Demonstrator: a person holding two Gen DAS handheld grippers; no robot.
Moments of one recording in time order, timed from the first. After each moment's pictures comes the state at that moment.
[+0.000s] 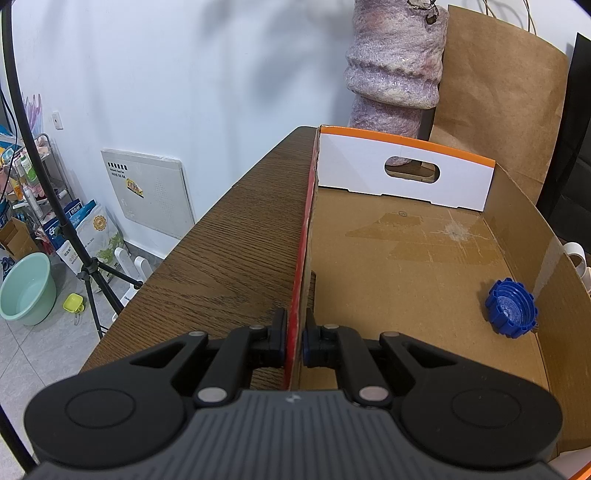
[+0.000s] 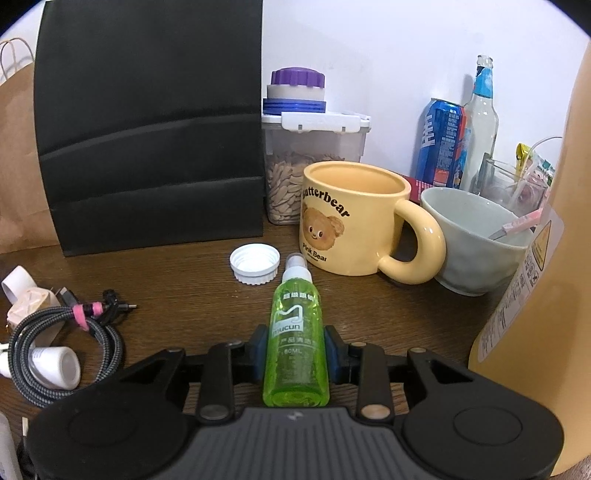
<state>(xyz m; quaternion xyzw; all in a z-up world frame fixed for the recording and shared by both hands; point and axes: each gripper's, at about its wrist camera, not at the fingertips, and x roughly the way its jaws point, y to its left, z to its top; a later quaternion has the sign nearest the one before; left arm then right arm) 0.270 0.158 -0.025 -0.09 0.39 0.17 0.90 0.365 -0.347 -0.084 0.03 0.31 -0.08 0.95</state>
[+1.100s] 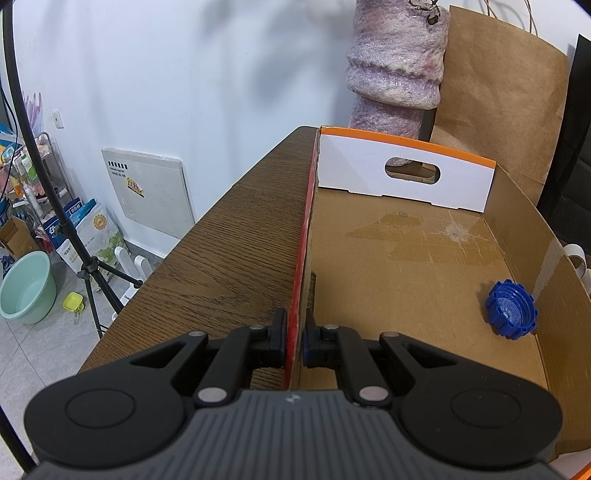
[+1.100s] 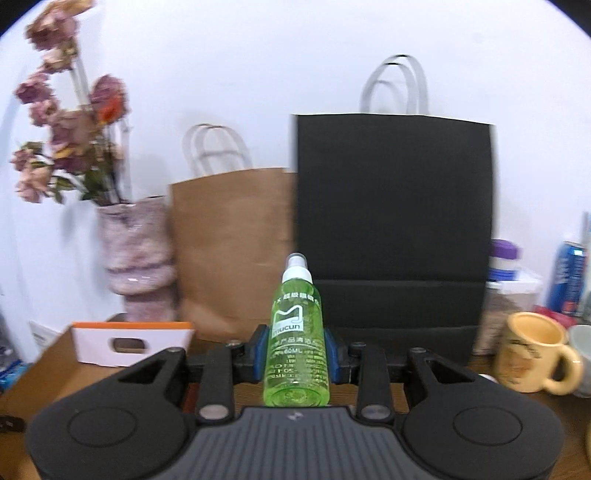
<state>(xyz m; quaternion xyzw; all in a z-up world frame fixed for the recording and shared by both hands) 0.270 0.157 -0.025 -0.09 0.39 0.17 0.90 0.321 -0.165 0.017 0.02 0.15 0.10 0.98</state>
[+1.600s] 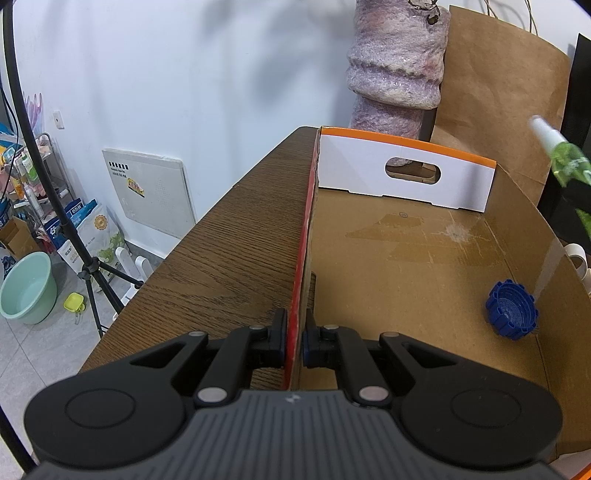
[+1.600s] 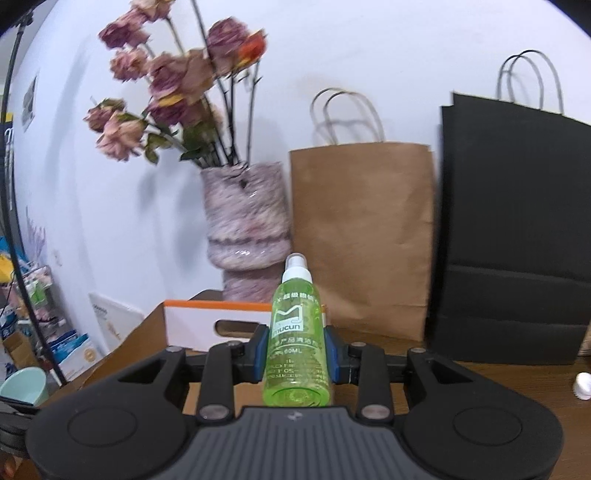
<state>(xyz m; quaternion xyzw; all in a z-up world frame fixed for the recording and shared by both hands) 0.268 0.160 -0.026 -0.09 0.39 0.17 0.90 0.324 -0.052 0.012 0.00 0.18 0.20 0.96</state>
